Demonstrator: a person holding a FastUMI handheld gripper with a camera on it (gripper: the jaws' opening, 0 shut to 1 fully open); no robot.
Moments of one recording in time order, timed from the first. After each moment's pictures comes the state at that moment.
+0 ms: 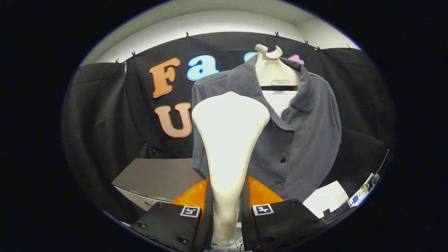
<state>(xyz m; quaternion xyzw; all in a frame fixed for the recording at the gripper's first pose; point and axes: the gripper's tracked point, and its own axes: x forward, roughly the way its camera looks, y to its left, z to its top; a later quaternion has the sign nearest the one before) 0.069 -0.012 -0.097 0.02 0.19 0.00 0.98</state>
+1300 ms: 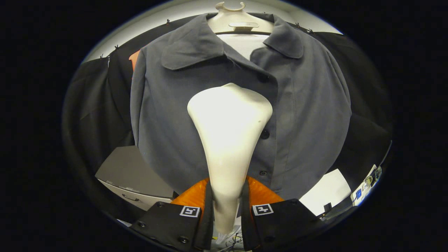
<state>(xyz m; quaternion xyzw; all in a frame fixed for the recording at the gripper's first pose) 0.116 -0.081 -0.210 0.03 0.27 -0.02 0.96</state>
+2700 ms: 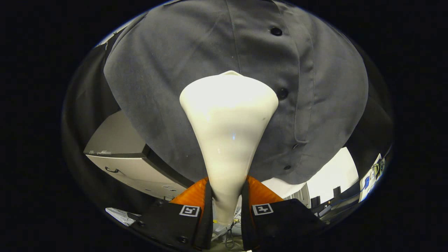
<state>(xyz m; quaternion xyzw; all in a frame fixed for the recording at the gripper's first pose) 0.086 -0.072 -0.358 0.04 0.39 -0.02 0.92</state>
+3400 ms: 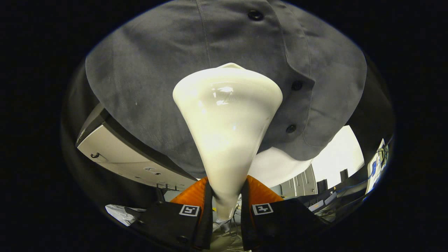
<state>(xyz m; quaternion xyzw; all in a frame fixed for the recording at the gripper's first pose) 0.056 -0.107 -0.458 0.06 0.46 -0.04 0.88</state>
